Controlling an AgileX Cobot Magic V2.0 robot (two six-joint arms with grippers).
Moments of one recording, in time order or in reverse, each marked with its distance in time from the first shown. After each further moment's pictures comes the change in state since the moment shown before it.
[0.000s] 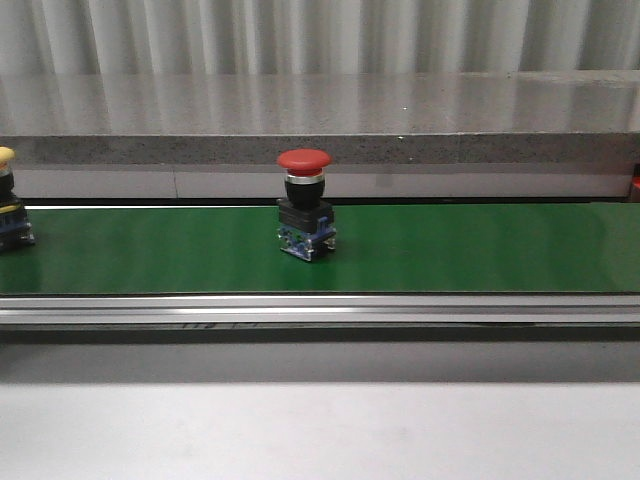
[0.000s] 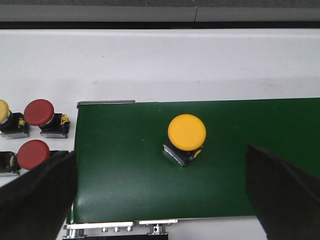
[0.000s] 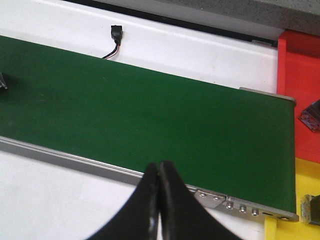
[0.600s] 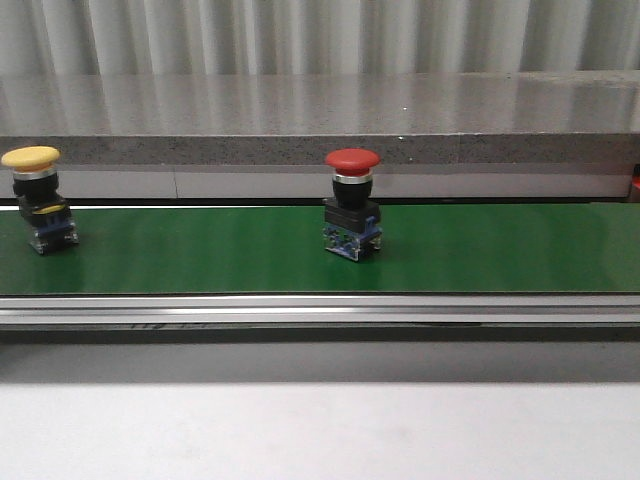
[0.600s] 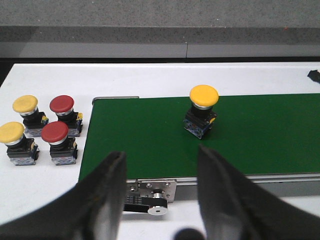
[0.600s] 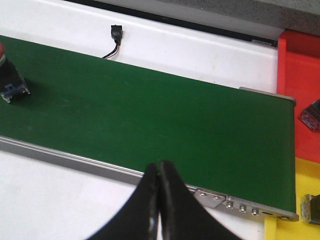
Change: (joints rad) left arm 0.000 -0.679 0.424 0.000 -0.068 0.002; right arm 0.000 0.000 0.001 0.000 0.000 0.000
